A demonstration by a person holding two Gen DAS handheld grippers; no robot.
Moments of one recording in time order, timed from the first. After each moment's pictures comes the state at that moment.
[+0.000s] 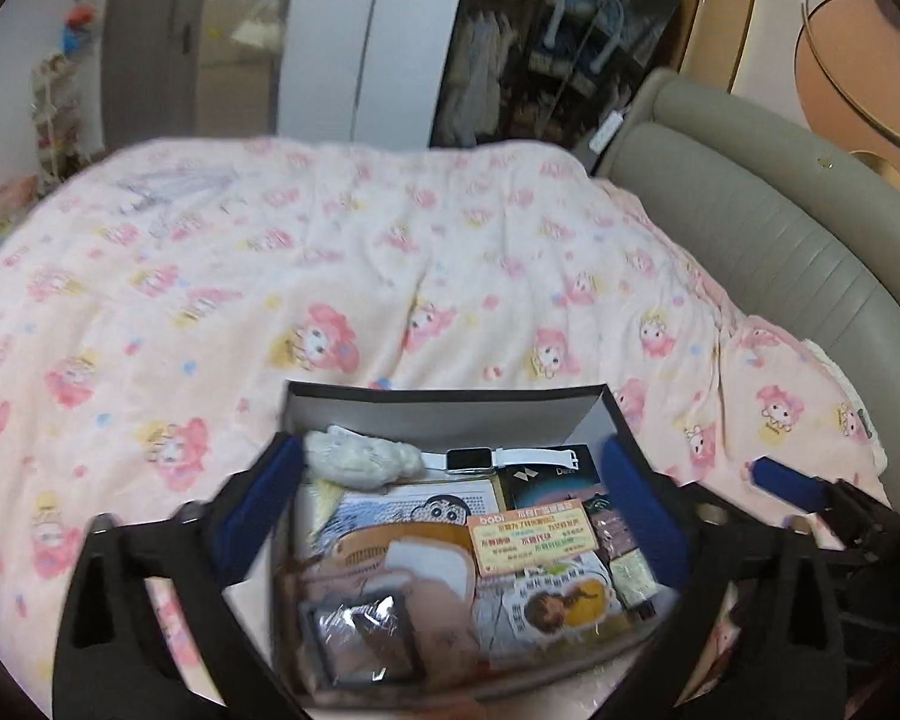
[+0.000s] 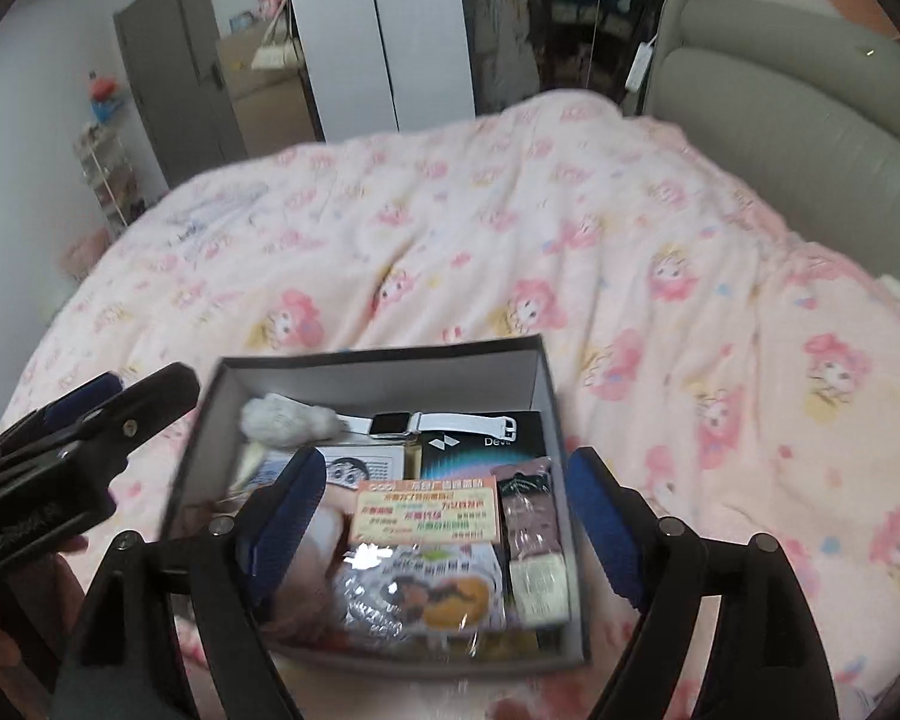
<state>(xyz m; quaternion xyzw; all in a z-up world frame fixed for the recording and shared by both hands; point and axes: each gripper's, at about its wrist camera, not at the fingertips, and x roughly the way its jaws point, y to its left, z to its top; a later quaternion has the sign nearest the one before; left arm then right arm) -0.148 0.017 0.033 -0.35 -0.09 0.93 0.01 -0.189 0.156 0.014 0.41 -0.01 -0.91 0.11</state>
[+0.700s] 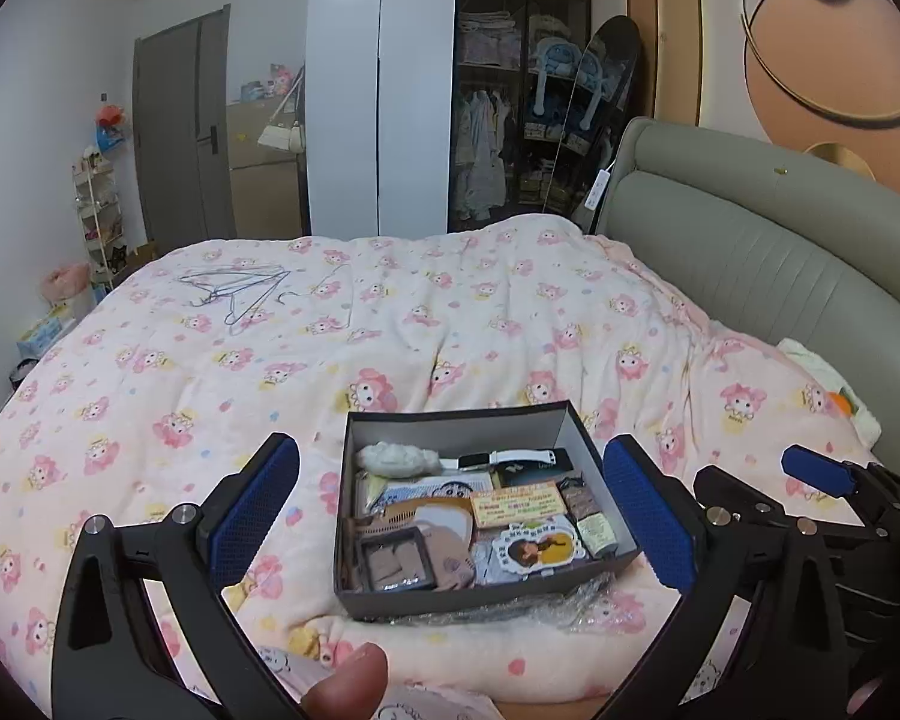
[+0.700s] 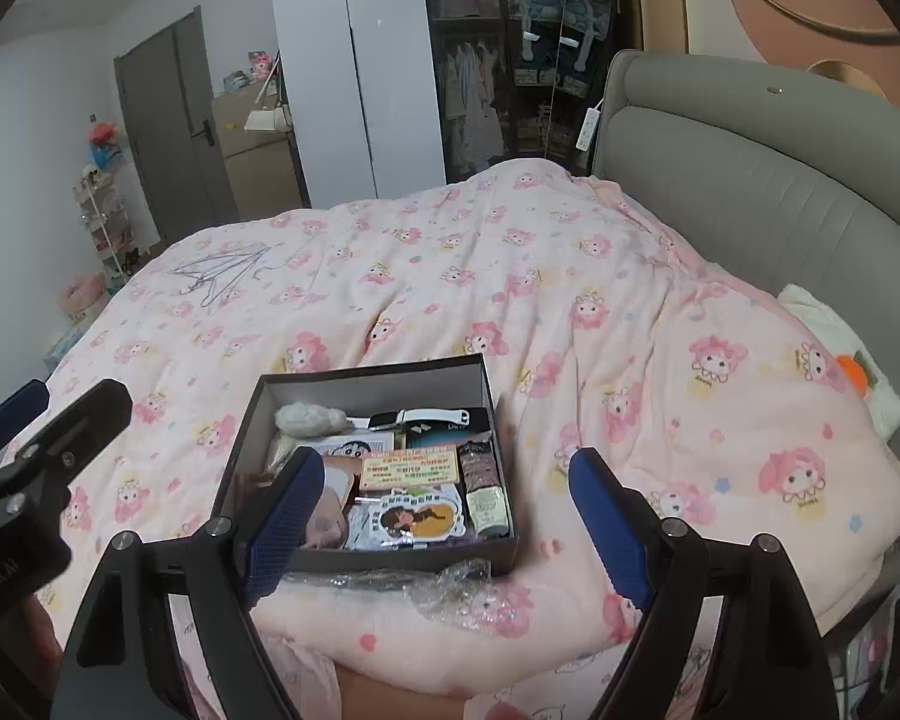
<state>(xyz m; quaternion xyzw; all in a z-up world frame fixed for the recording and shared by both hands) -0.010 0.063 0.110 -0.28 -0.03 0.96 -0.03 -0.076 0.188 0.077 0.35 -0.01 -0.93 0.09</state>
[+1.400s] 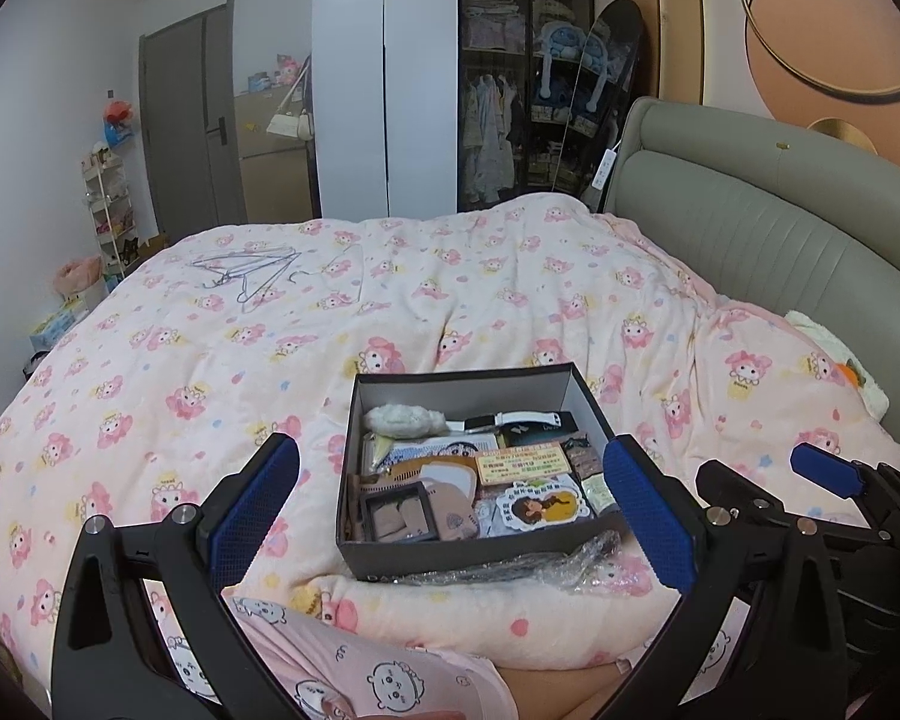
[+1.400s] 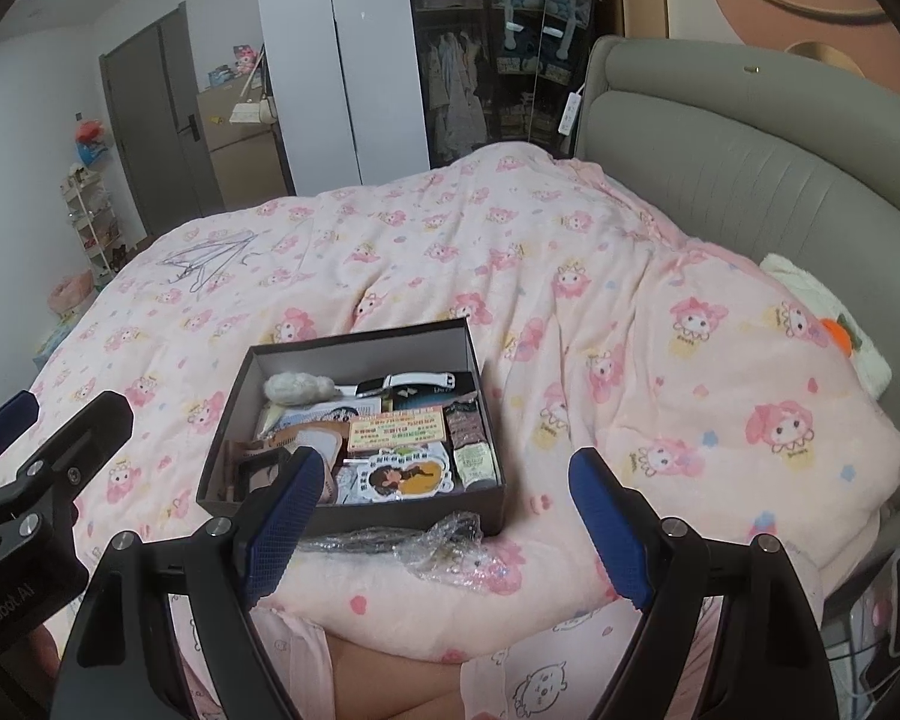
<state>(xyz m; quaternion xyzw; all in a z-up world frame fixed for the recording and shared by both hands) 0.016 0.078 0.089 -0.29 -0.02 0.96 -0.04 -0.056 0.198 0.056 0.37 -0.02 -0.93 0.07</state>
